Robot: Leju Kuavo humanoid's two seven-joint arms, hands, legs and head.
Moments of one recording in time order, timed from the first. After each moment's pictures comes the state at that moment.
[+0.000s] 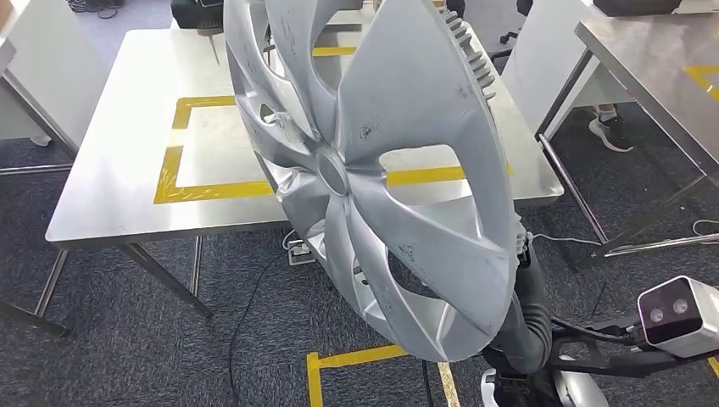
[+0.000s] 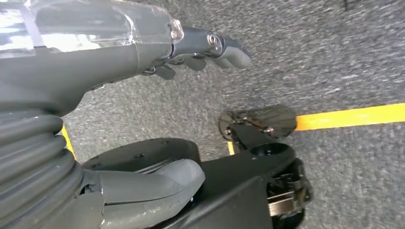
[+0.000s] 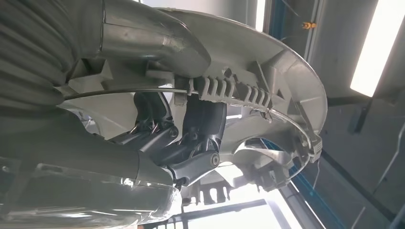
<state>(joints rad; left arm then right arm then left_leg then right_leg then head) -0.12 0.04 -0.96 -0.22 0.79 0.10 -0.02 -0.05 -0.29 0.51 -2.11 -0.67 -0.07 -0.35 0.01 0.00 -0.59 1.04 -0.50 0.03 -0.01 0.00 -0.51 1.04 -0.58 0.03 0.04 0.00</state>
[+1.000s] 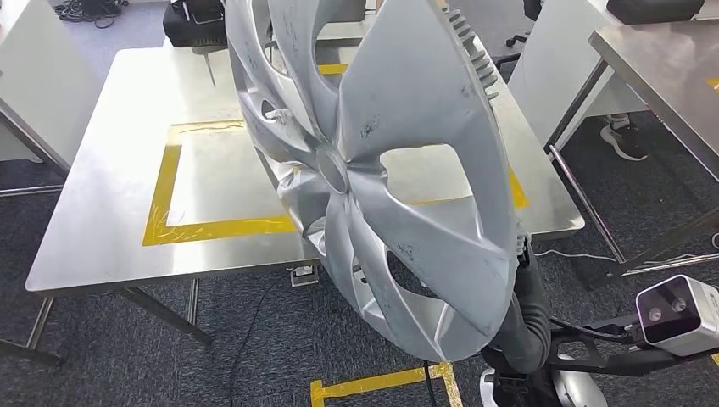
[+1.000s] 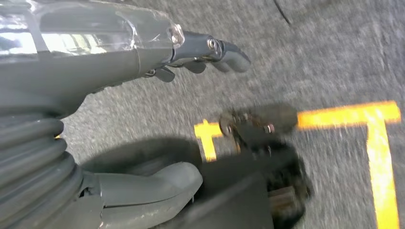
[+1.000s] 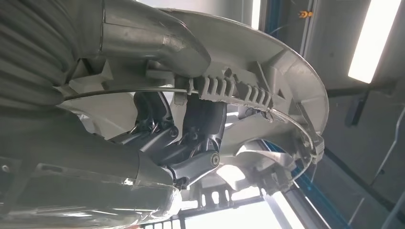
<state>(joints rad) -0.11 0.04 -0.96 -0.22 0.80 0.10 -0.03 -0.05 -0.29 0.51 -2.11 -0.67 -0.06 -0.35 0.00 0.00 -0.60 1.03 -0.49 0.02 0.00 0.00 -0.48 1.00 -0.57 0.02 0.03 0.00</state>
